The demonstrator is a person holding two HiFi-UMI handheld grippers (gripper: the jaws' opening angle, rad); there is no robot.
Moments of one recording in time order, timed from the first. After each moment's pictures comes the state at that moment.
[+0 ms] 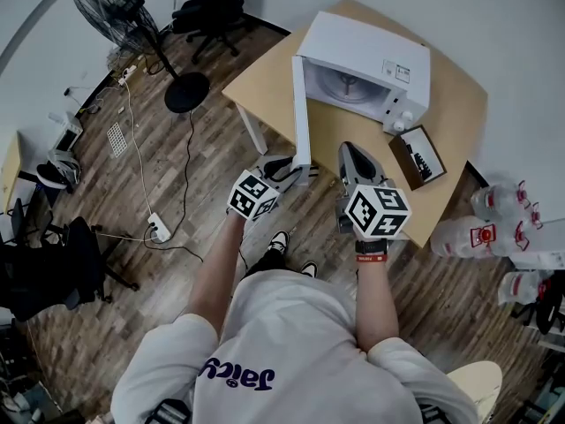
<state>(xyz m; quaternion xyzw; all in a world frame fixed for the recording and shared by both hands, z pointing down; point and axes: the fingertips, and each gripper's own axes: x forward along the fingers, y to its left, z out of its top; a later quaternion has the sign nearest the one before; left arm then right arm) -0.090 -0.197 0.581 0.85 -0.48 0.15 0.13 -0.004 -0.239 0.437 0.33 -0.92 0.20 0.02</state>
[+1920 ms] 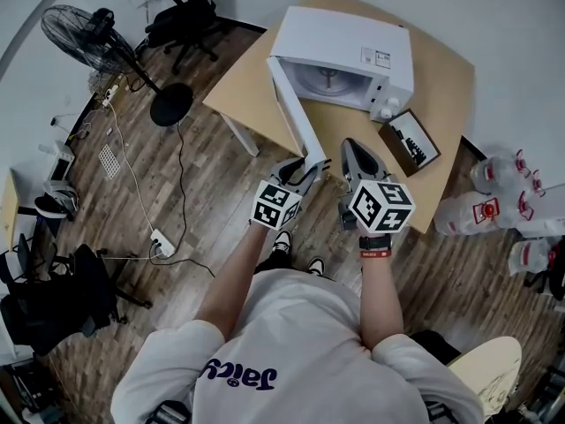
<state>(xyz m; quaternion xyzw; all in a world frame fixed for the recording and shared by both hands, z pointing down) -0.033 -0.234 0.581 0.84 -0.51 0.13 0.16 0.030 -0.270 0.452 0.38 -0.90 0.22 0.01</state>
